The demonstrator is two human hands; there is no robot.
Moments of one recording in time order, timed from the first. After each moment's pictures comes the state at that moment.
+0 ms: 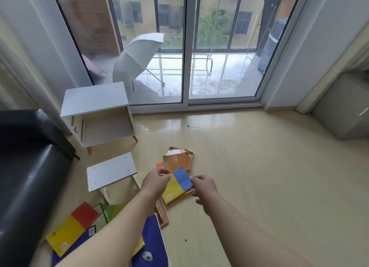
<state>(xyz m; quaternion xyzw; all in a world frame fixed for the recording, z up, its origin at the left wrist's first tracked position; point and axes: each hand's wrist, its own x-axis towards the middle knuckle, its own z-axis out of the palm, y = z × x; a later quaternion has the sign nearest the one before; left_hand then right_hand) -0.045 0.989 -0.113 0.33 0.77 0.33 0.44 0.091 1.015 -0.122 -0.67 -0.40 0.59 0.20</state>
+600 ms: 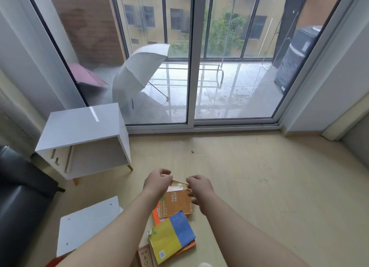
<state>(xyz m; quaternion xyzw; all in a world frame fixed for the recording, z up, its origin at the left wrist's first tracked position) -0.076 1.320 -0.115 0.31 0.77 0.35 0.43 0.048 1.349 -0.111 -0.65 -0.43 0.61 0.18</state>
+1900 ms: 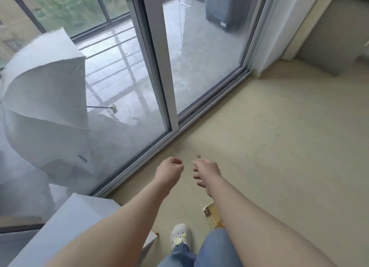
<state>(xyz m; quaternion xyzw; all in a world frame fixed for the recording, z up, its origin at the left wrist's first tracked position) -0.385 1.862 -0.183 0.52 0.68 0.06 0.52 -0.278 1.824 -0.173 -0.75 -0.11 0.56 0.33</state>
